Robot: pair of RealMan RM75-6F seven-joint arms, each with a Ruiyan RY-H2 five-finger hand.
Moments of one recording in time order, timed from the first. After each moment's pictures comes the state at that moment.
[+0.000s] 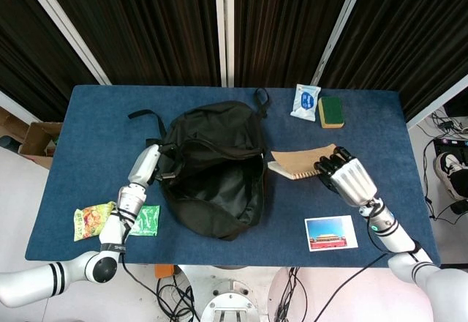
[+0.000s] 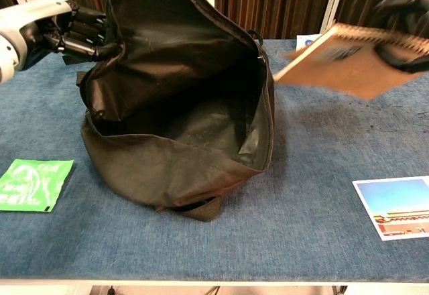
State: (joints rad) left arm -0.58 -1.53 -0.33 -1.65 1.07 1.02 -0.17; right arm 0.55 -1.69 -0.02 -0.62 -1.74 1.80 0.22
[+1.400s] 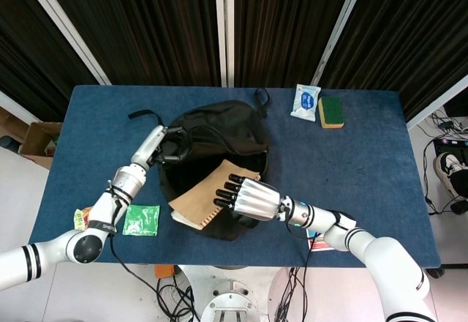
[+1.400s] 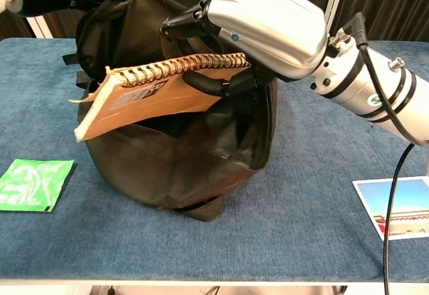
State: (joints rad) left arm -0.68 -1.30 -0.46 -1.79 0.90 0.77 -0.38; right arm 0.93 -1.95 0.03 -0.55 -2.00 1.70 0.28
